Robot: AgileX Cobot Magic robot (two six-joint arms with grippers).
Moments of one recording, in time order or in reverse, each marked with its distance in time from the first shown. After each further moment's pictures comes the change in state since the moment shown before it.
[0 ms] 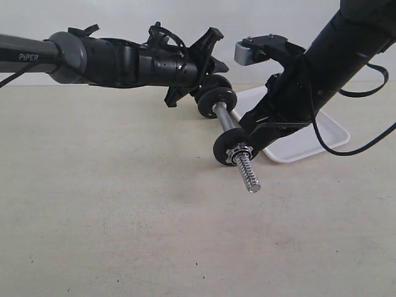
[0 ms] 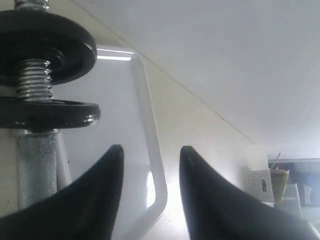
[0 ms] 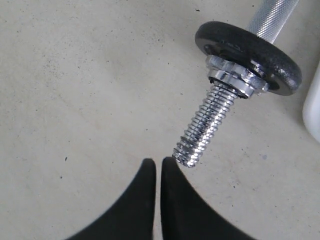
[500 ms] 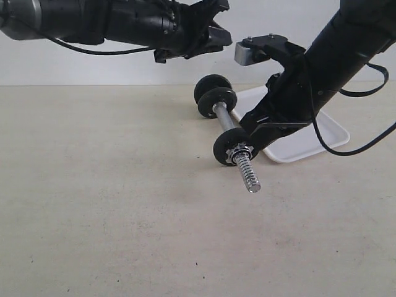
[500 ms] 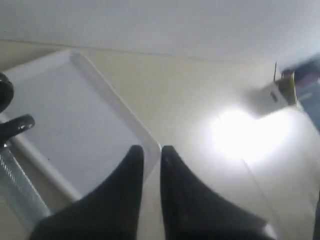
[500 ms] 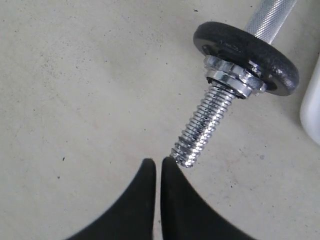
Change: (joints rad) left arm 0.022 -0.190 0.001 0.432 0.195 0.012; right arm 0.000 0.000 0.000 -0.006 -0.002 0.000
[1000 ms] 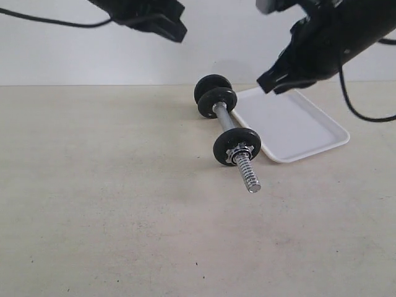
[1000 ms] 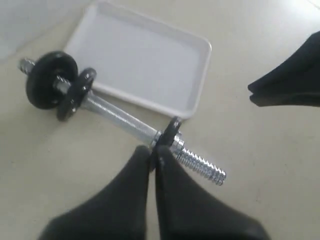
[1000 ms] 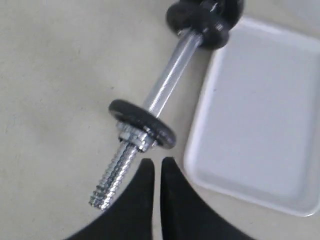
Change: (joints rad) left arm 0.013 -0.299 0.000 0.752 0.330 -0.088; right arm 0.000 -0.166 0.000 -0.206 -0.202 0.094
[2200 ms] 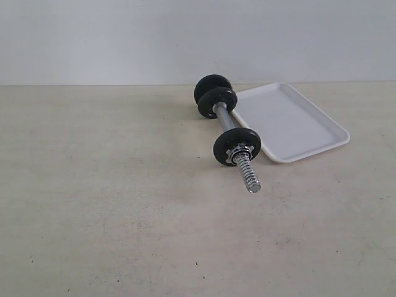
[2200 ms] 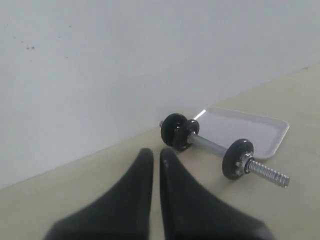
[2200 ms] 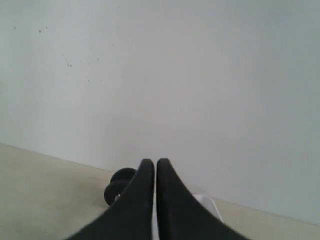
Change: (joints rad) left arm 0.002 -1.365 1.293 0.284 -0.707 -0.221; right arm 0.000 -1.187 0.976 -0.155 -0.825 0.322
